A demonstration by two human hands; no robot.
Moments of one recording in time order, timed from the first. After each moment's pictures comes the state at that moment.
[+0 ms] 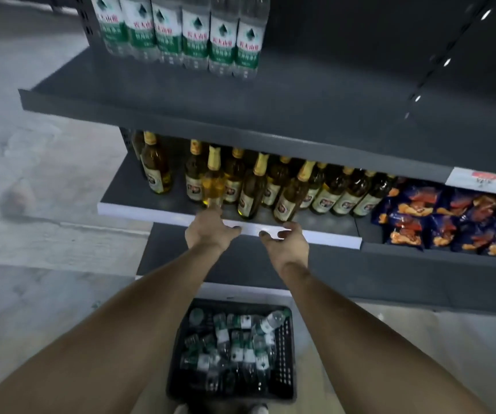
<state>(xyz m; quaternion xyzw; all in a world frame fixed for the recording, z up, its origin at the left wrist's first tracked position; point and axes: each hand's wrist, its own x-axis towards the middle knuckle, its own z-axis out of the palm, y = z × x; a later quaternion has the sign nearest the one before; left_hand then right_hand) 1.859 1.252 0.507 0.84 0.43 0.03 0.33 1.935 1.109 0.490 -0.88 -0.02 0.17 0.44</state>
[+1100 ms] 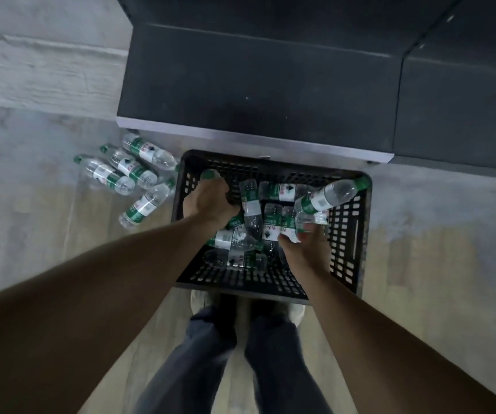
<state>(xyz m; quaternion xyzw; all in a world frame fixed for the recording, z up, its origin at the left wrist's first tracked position) 1.787 1.185 0.001 0.83 0.44 -0.20 0.28 1.838 0.990 -0.019 -0.89 0.06 0.35 0.29</state>
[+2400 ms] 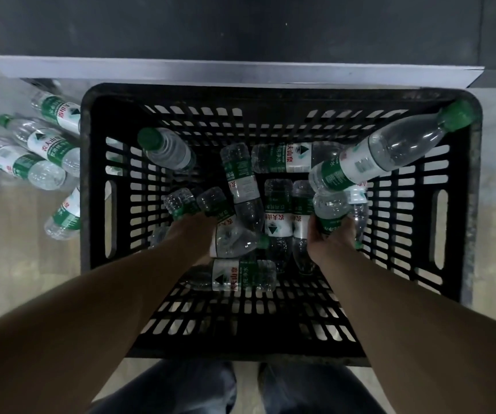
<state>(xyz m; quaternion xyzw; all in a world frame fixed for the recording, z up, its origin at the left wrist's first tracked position) 1.742 1.170 -0.275 0.87 0.19 -0.45 0.10 1.880 0.973 -0.279 -0.35 0.66 0.19 0.64</state>
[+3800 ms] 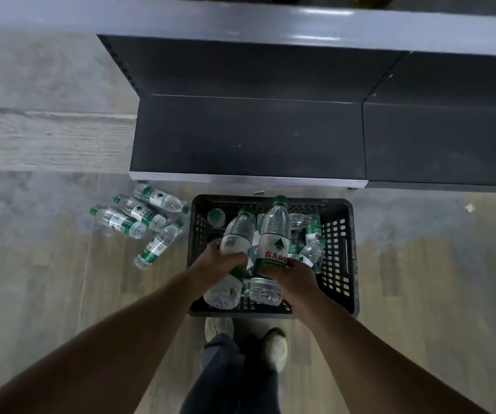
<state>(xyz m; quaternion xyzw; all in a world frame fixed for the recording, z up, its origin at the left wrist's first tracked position) 1.738 1.184 0.094 0.59 0.46 -0.25 0.62 1.810 1.021 0.082 -0.73 0.19 0.48 0.44</state>
